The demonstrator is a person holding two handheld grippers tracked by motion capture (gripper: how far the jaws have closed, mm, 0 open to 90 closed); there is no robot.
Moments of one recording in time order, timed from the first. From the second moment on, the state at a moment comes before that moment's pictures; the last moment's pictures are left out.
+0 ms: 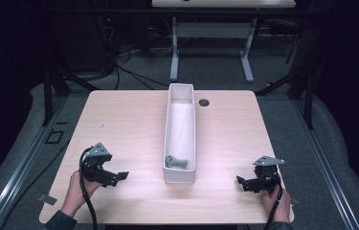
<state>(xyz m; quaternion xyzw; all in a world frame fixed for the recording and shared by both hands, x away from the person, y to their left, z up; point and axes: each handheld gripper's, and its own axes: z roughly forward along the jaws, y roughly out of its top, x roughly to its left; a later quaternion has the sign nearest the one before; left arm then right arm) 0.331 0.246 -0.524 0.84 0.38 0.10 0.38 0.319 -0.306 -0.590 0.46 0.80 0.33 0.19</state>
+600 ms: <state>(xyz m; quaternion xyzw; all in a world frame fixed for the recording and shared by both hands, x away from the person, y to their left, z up) 0.325 0.264 -0.575 0.83 0.41 0.15 0.34 0.319 -0.306 -0.590 0.46 0.80 0.33 0.19</state>
